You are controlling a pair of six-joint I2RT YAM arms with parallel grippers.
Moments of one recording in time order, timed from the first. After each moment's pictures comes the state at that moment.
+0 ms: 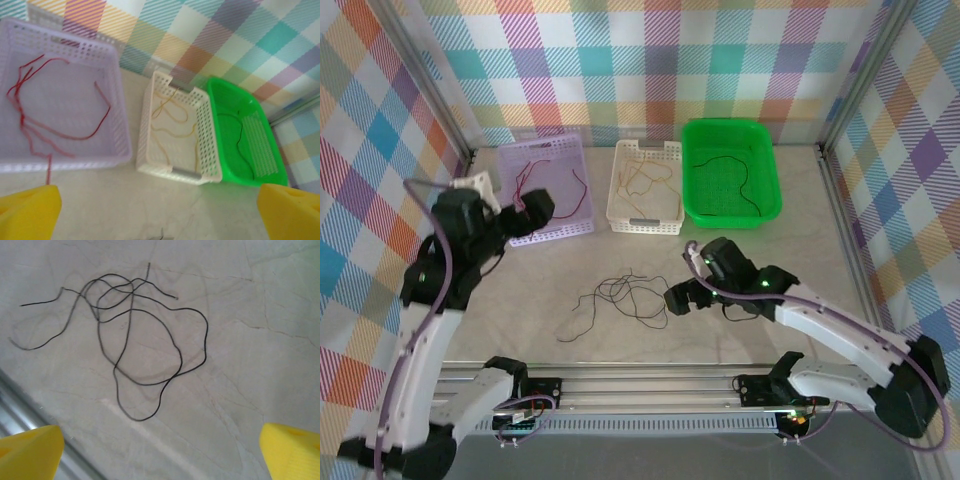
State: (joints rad) left arm -0.22 0.86 1.20 -0.77 0.04 -0.52; right arm 0.79 1.10 0.80 -0.62 -0.11 0.34
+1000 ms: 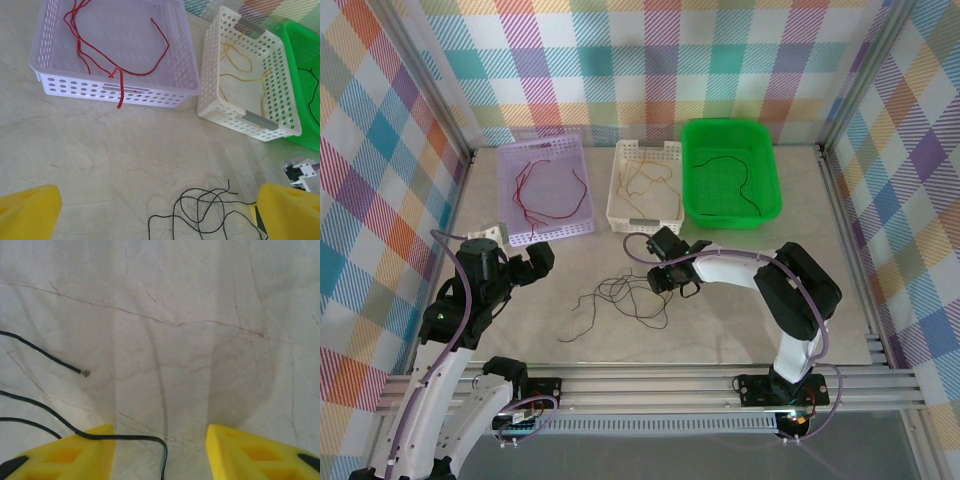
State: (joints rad) left arm -0.22 0.65 0.84 -0.79 -0.05 -0.50; right arm 0.79 1.79 1.03 -0.41 0.06 0.30
